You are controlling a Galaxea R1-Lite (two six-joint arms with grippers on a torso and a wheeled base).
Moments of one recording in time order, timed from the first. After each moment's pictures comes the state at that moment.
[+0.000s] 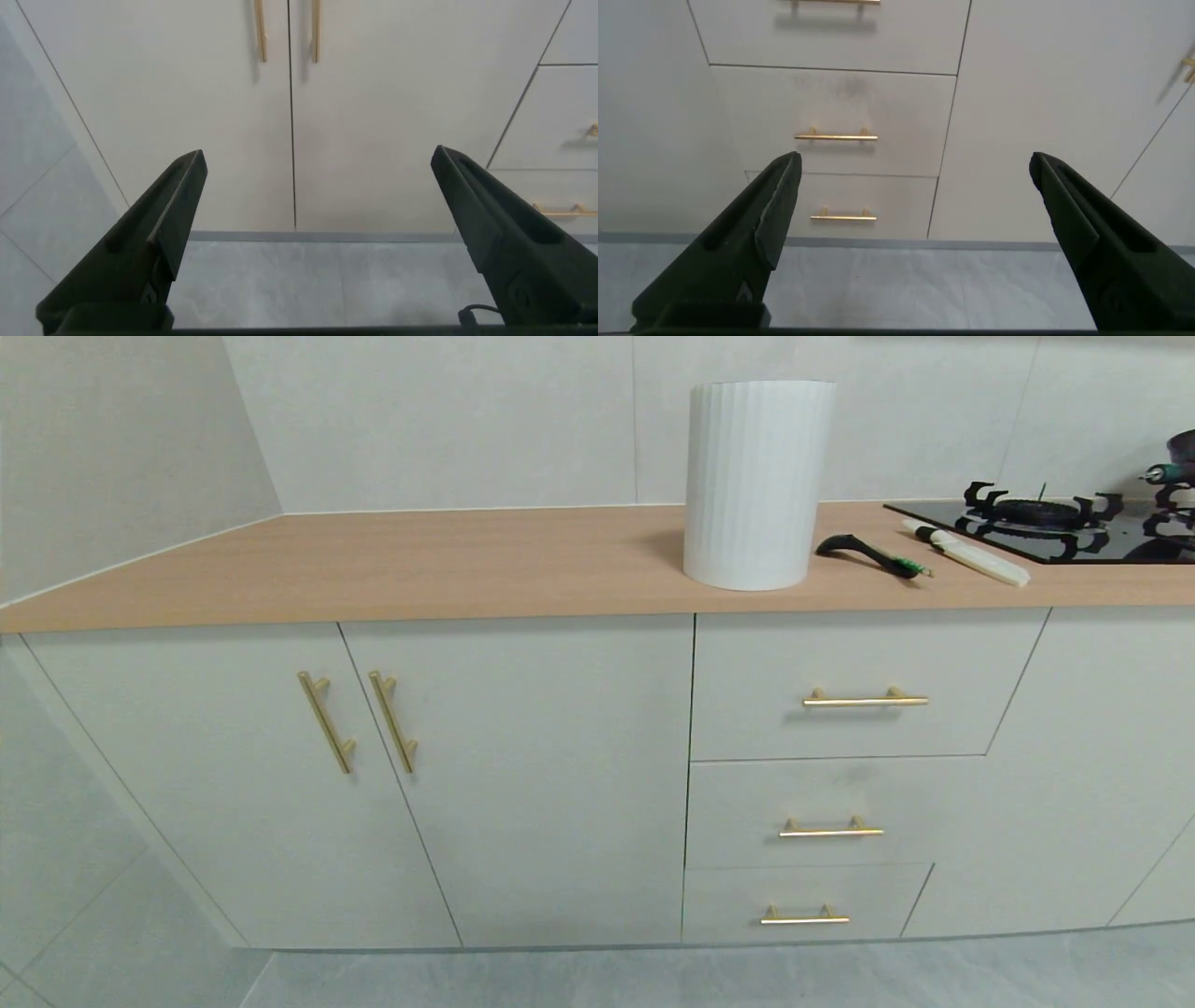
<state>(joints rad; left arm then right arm) 0.00 0.00 0.00 0.00 0.03 -0.01 0.00 0.00 0.00 -0.02 -0.01 -0.08</state>
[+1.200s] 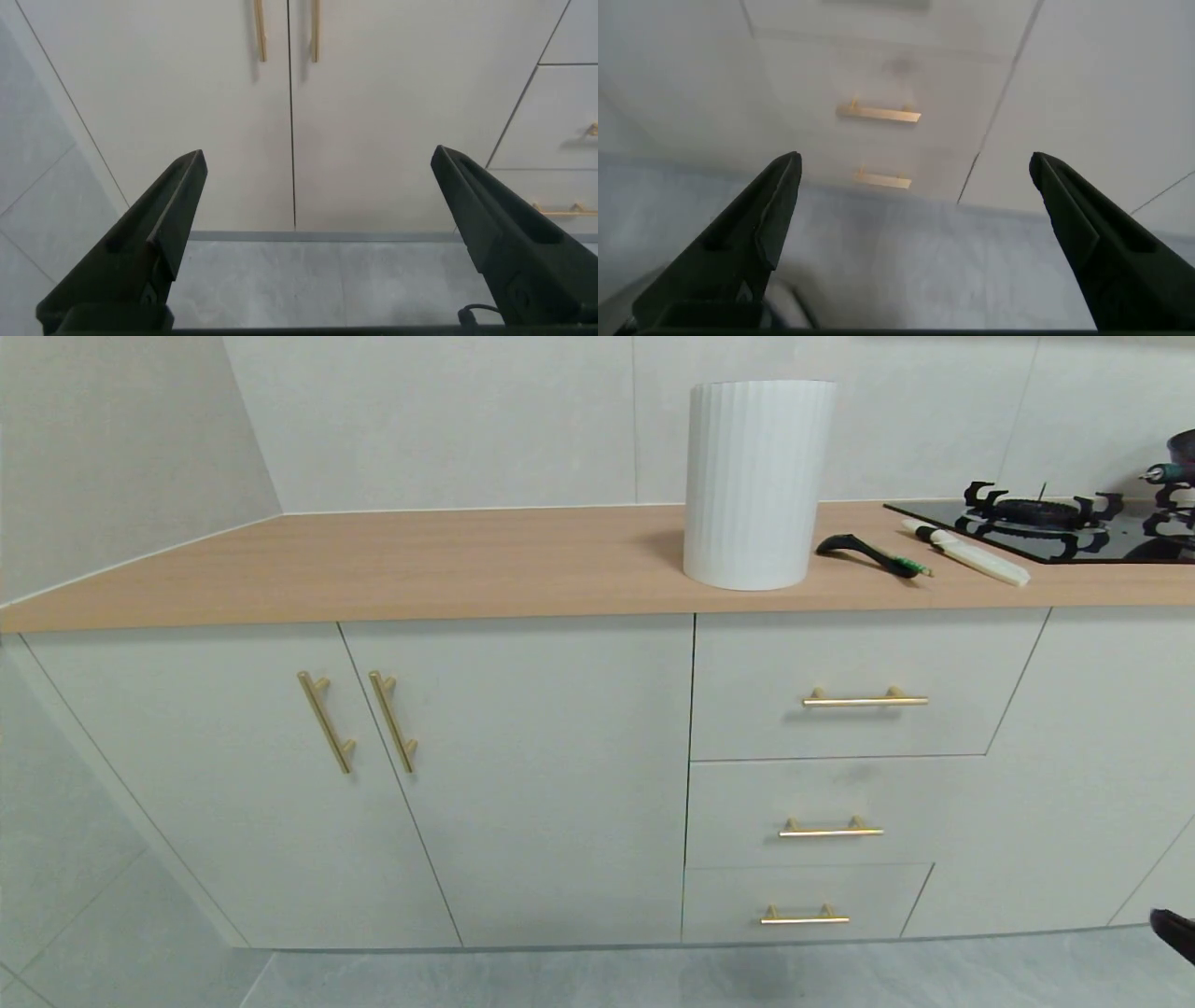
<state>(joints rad) 0.00 0.00 0.00 0.00 0.03 -0.01 0.06 0.75 -0.38 -0.03 0.08 -0.07</state>
